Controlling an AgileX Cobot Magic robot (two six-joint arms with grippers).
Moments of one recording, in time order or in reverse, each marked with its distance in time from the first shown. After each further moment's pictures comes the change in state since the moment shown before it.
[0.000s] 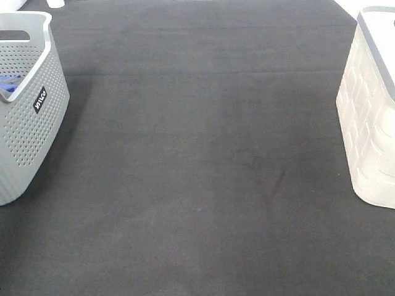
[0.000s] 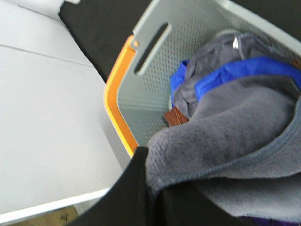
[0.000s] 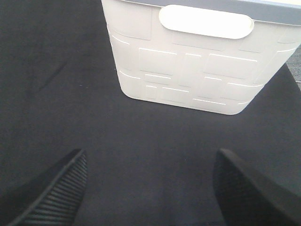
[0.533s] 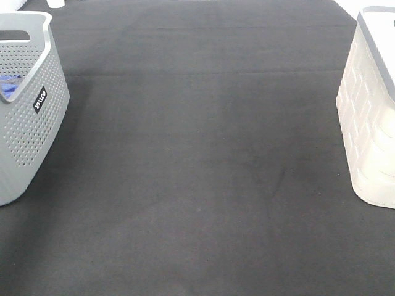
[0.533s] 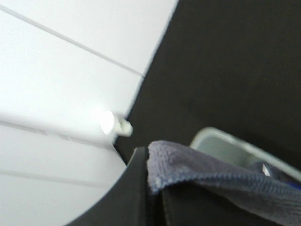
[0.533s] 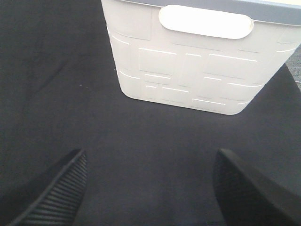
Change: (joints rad) left arm -0.124 -0.036 -0.226 -0.287 -0.048 0.224; right arm 0.000 0.000 0.000 0.000 0.000 -0.001
